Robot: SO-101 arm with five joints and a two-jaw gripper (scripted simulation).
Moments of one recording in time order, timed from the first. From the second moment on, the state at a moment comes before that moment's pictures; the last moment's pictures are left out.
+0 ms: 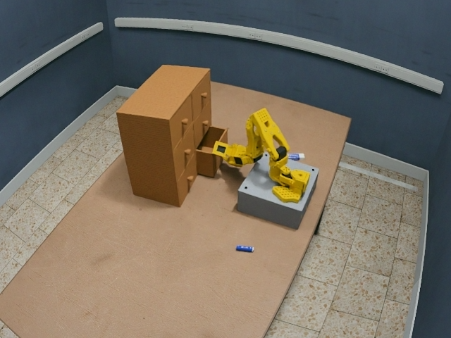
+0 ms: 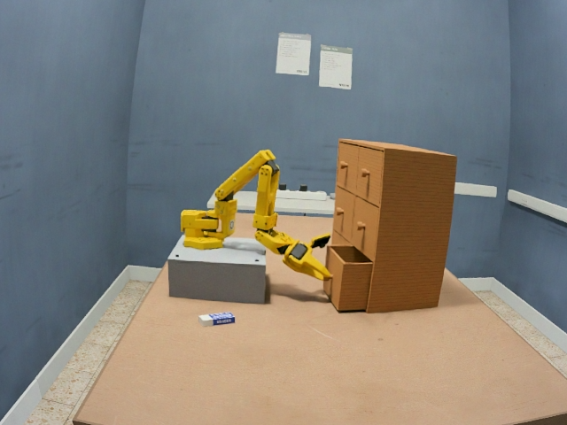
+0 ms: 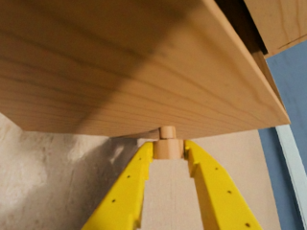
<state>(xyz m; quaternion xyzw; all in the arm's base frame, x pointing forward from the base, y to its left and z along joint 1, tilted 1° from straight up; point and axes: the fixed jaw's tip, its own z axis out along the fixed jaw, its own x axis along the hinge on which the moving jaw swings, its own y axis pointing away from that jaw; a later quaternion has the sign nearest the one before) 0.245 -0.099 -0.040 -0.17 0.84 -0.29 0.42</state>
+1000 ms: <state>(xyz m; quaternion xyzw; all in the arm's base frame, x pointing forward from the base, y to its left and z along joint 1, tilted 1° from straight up) 0.241 -0.099 -0.040 -0.17 0.84 -0.30 0.42</state>
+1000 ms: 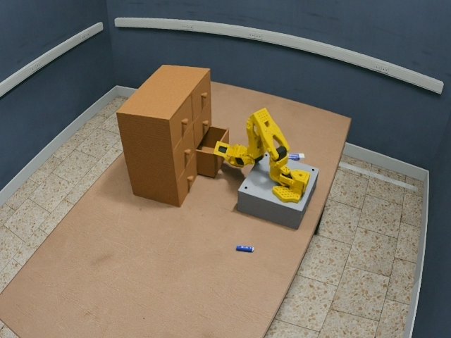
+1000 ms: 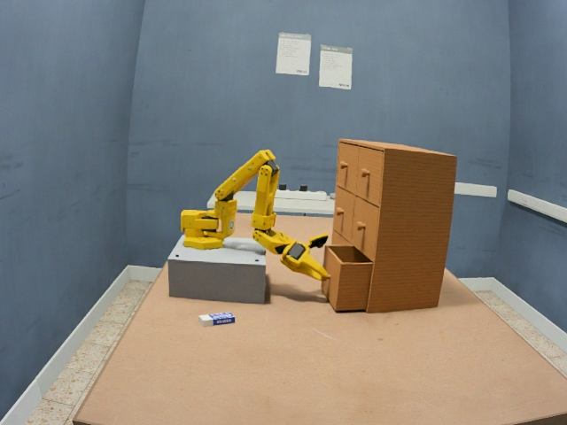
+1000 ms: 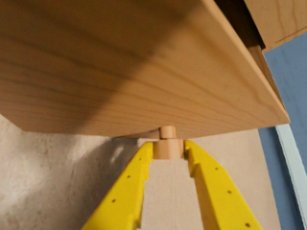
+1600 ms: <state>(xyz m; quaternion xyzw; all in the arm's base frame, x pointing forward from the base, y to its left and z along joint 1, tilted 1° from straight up) 0.235 -0.100 -0.042 -0.17 0.84 -0.29 0.41</state>
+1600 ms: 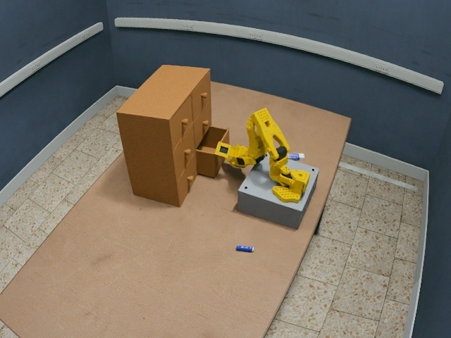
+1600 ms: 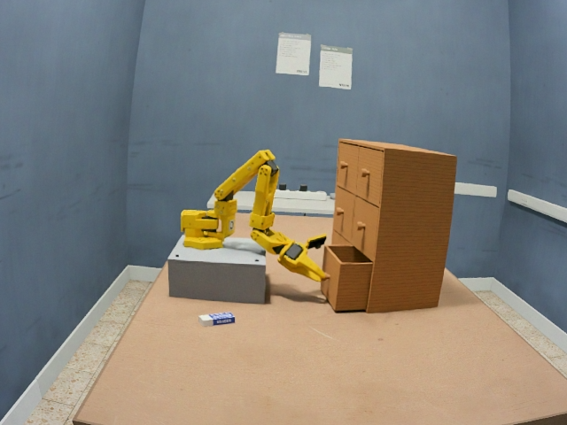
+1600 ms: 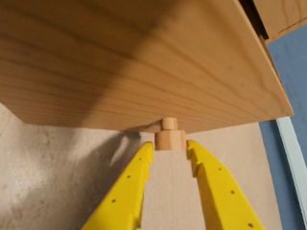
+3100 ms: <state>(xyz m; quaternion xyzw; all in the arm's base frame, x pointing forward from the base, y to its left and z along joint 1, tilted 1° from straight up) 0.219 -0.128 -0.011 -0.11 0.79 -0.38 0.46</state>
